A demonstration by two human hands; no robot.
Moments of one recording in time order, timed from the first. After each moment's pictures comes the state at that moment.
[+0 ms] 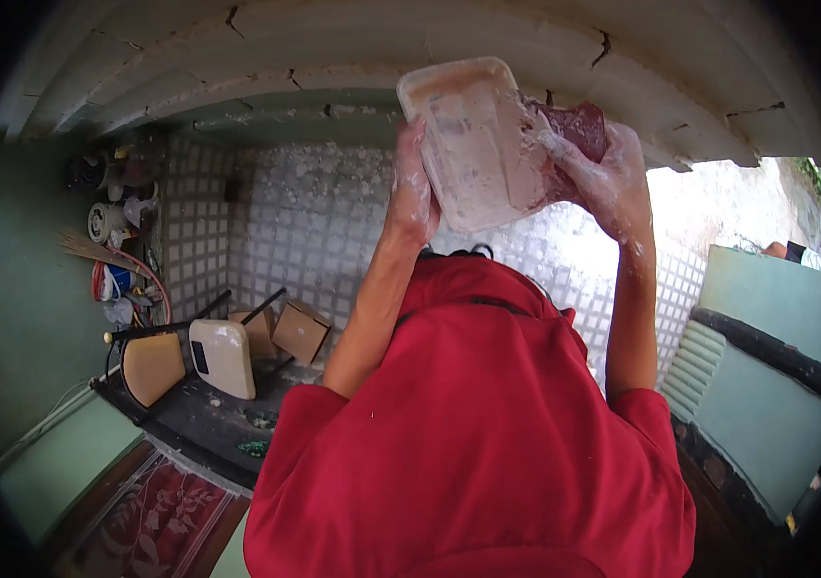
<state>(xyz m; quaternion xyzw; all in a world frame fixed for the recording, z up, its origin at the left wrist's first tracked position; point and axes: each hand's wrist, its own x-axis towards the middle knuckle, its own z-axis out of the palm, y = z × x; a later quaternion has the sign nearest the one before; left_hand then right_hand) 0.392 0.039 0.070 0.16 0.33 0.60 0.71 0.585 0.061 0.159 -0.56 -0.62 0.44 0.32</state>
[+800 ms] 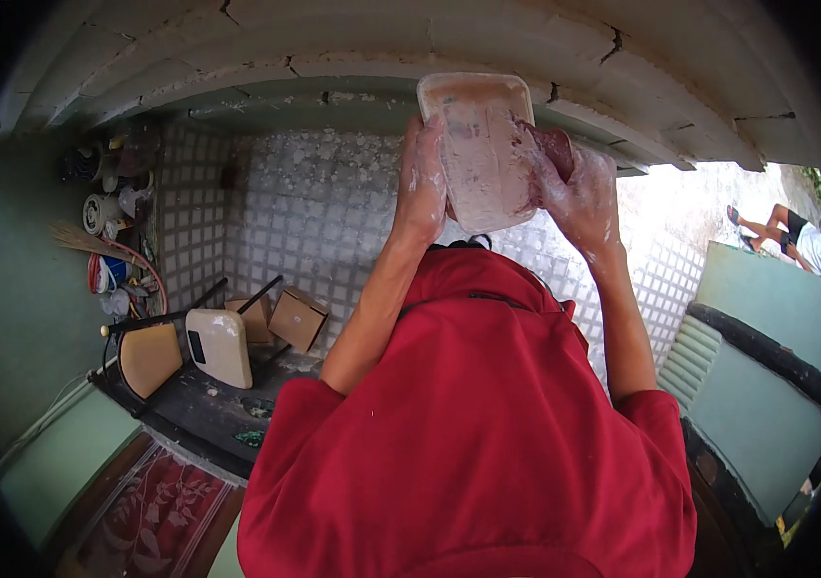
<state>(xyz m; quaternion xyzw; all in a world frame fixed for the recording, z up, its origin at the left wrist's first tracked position) 0.396 0.044 0.043 0.23 0.39 0.59 0.67 0.585 0.053 0.092 -0.47 -0.84 0.09 0.24</state>
